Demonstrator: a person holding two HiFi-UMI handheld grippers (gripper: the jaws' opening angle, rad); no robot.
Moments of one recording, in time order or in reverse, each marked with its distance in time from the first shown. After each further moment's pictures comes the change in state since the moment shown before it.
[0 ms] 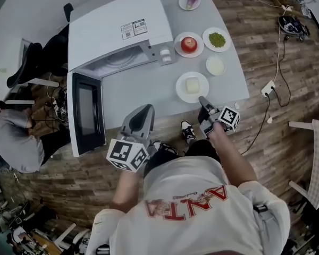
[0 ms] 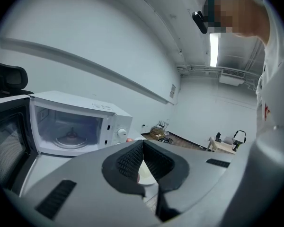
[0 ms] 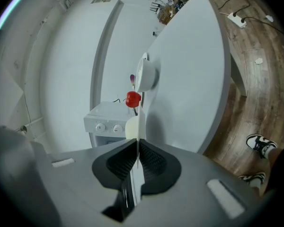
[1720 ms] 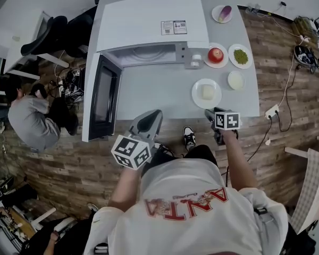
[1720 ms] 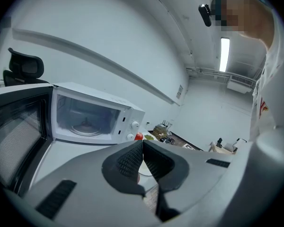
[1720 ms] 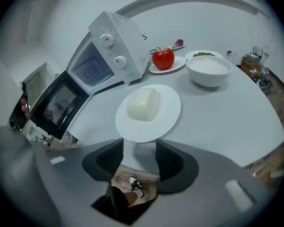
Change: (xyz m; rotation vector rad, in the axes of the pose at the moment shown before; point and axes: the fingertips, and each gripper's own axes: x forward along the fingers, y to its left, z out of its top) left arm -0.047 0.042 -0.025 -0.105 0.042 0.043; right arm 0.023 -0.027 -0.037 -0.943 0.555 -0.516
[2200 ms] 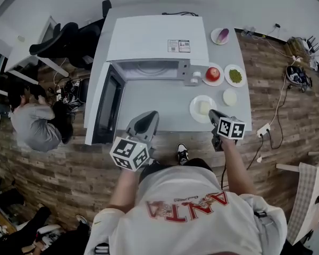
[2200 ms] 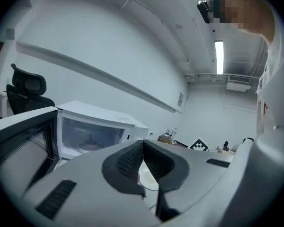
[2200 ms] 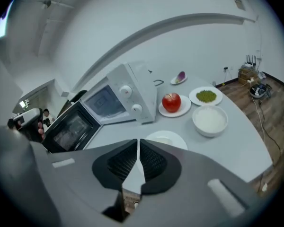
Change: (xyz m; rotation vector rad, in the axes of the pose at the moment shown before) left arm -0.015 0.011 0.048 0.052 -0.142 0.035; right arm -0.070 0.042 0.094 0.015 -0.275 0.050
